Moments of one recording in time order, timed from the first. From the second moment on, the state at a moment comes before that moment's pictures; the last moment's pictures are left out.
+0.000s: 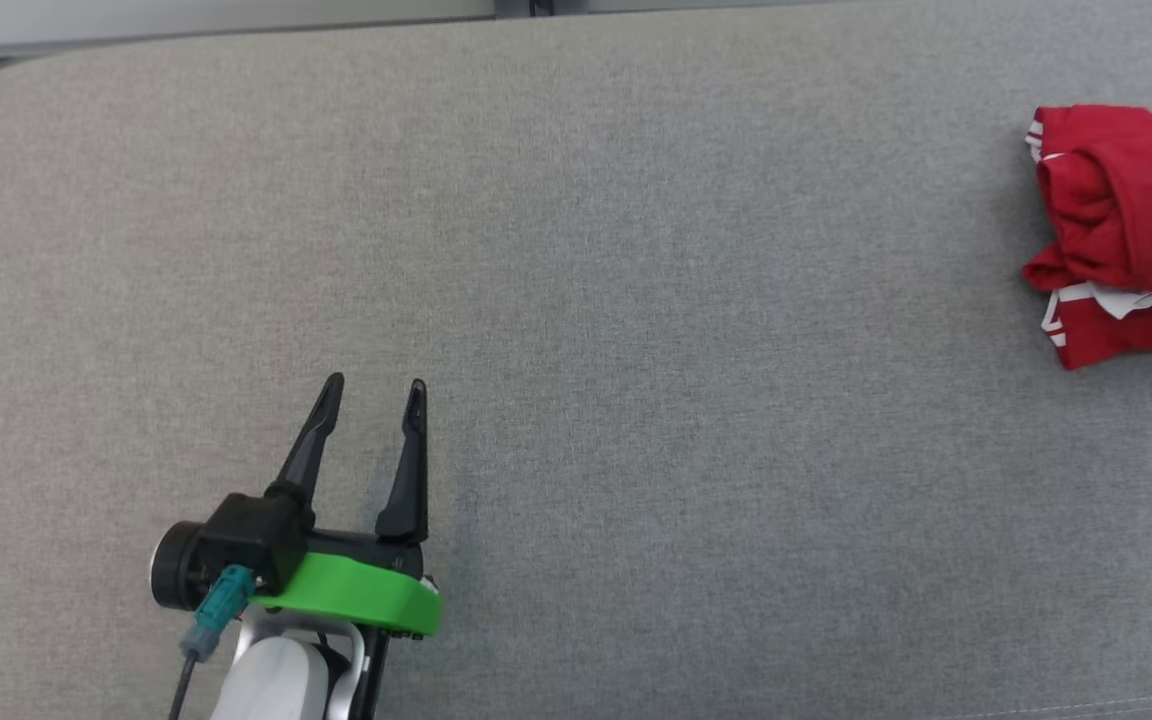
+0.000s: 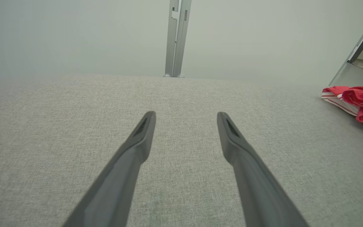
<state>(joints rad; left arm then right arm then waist) -0.16 0.05 -0.22 0.17 -0.24 -0.07 -0.26 -0.94 -0.40 -0.32 1.09 -0.24 0.13 -0.25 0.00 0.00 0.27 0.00</state>
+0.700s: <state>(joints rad) -0.09 0.05 -0.11 0.25 -0.31 0.02 -0.26 -0.42 -0.13 -0.03 0.52 0.19 0.13 -0.26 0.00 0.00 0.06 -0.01</state>
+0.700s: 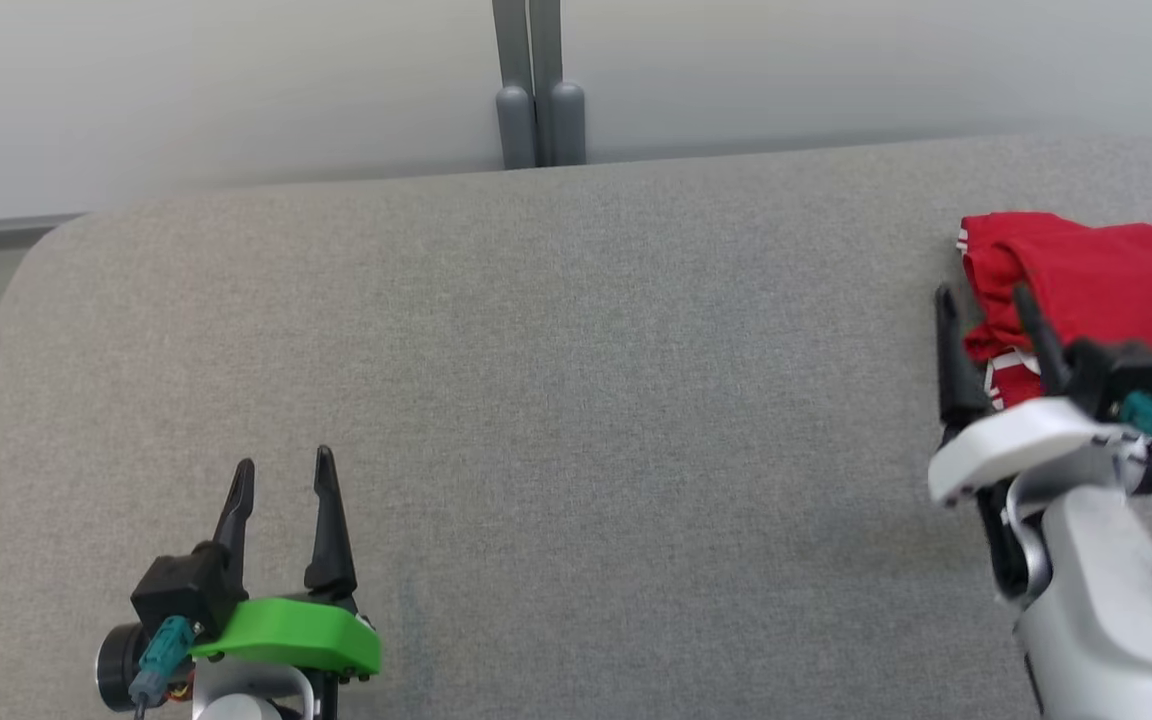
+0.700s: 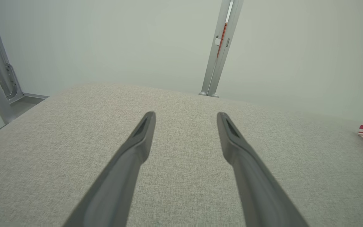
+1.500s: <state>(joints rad) -0.03 0.05 -0.12 0.28 -0.30 0.03 -0.26 -0.10 -0.05 0.05 0.22 0.22 0.13 -0.26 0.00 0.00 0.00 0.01</state>
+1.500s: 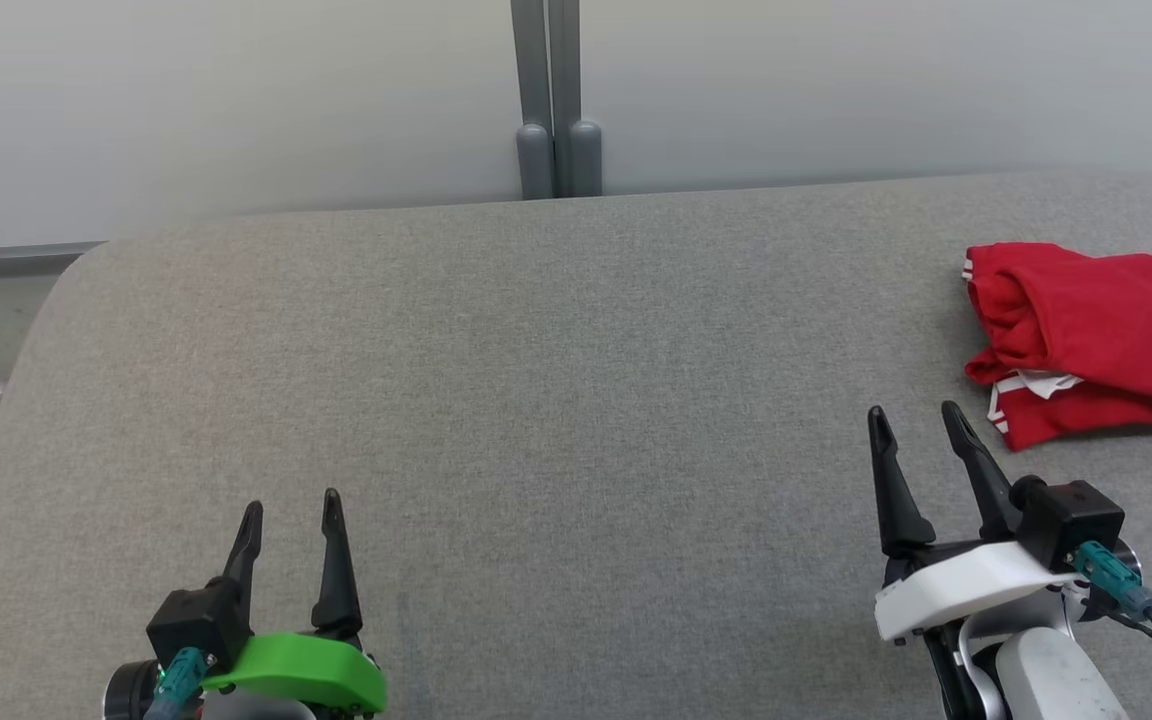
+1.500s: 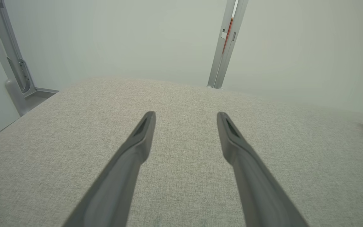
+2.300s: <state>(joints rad) -0.01 0.05 -0.11 0.30 -0.44 0.00 -0.21 -0.06 -0.05 0.05 0.27 0.38 0.13 -0.22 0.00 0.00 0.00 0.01</state>
